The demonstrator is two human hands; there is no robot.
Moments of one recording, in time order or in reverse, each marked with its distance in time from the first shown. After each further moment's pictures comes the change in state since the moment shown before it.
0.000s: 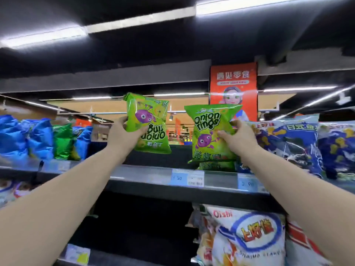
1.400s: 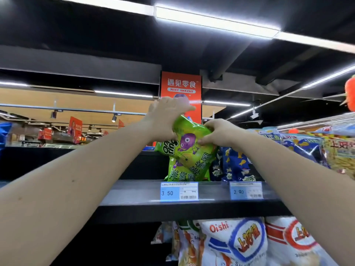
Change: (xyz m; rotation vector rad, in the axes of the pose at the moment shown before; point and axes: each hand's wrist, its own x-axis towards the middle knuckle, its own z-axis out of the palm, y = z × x) left_hand 0.038 0.066 0.099 0.628 -0.557 0.967; right_hand 0.008 -0.059 -0.010 -0.496 -0.245 0.087
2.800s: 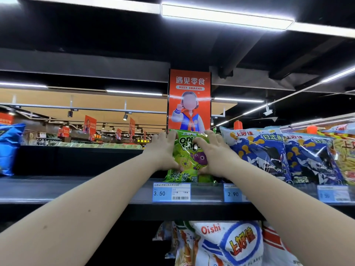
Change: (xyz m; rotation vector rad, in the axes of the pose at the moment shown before) left_hand -0.030 0.034 0.058 -0.150 -0.271 -0.393; right_hand -0.009 0.045 0.040 -0.645 0.018 -0.233
